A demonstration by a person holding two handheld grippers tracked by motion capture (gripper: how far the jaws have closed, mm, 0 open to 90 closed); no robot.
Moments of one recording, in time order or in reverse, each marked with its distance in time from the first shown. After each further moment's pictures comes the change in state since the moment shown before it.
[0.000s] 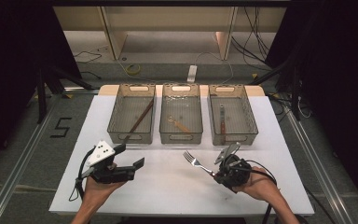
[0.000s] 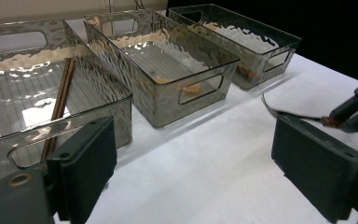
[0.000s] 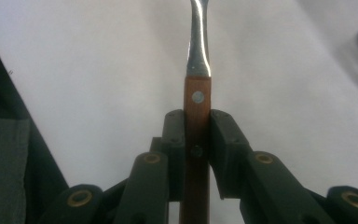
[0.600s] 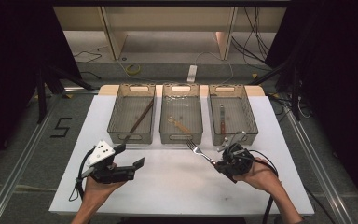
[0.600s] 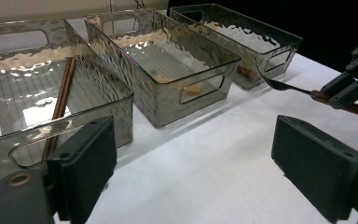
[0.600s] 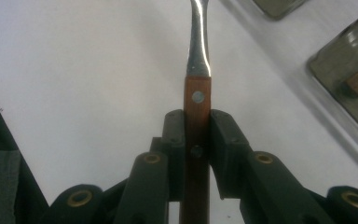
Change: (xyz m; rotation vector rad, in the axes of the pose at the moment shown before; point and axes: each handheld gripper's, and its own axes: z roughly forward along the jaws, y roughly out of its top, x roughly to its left) left arm 0.000 0.000 0.000 0.002 0.003 -0.001; right arm -0.021 0.012 -0.012 -0.067 -0.013 0.034
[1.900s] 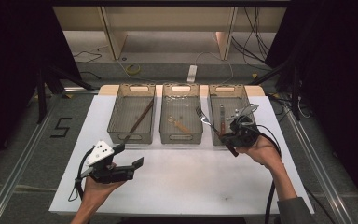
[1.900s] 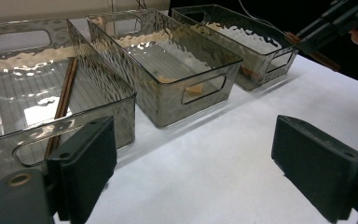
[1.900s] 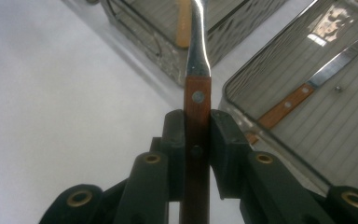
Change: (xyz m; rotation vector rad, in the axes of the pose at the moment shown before) left arm 0.002 0.000 -0.001 -0.001 0.004 -0.004; right arm -0.057 0.034 -0.024 -0.148 -0.081 0.124
